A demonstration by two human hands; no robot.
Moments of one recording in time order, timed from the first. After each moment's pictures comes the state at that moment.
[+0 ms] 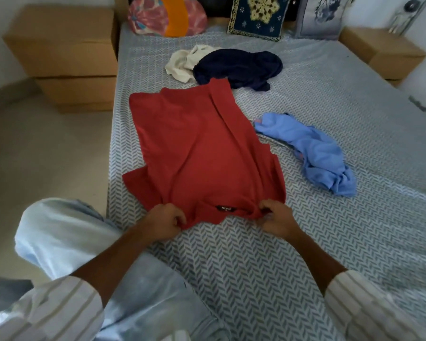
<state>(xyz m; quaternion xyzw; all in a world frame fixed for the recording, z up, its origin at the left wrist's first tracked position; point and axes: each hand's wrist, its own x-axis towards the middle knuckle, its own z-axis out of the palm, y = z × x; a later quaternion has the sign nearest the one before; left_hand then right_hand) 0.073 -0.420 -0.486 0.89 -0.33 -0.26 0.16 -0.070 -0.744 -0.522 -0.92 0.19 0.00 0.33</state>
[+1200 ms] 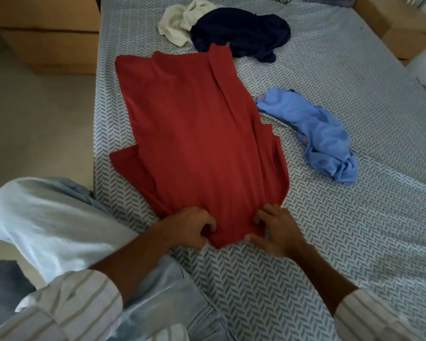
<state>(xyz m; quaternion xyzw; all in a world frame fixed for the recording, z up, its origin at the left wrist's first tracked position) 0.032 -0.474 -0.516 0.78 -0.48 -0.35 0.18 -0.121 -0.734 -0.529 -0.99 0.01 0.02 0.14</state>
